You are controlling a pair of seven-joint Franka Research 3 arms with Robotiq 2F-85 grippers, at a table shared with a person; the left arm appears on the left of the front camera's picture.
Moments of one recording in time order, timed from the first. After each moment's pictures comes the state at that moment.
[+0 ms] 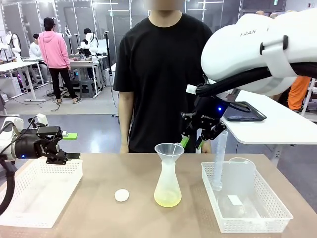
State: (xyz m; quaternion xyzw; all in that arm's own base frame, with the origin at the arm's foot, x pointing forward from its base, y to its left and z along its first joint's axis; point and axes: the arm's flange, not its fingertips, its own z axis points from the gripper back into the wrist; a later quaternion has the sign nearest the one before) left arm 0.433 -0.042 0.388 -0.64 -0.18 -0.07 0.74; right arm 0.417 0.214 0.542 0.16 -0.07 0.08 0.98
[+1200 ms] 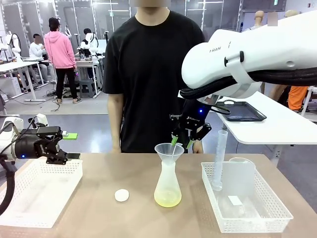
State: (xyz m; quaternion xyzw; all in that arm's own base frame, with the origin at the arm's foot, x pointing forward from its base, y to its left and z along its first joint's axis) left arm 0.433 -0.042 0.388 -0.64 -0.18 -0.07 0.74; right arm 0.473 0.242 0.511 0.15 -0.06 0.01 0.99
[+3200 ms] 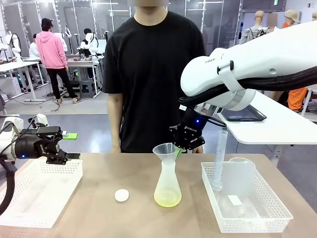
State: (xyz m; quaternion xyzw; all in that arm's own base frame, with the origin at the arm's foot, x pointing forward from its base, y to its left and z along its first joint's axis) left arm 0.433 -0.042 0.388 -0.64 -0.18 -0.07 0.74; right arm 0.487 0.241 0.473 0.19 -0.01 -0.03 0.98
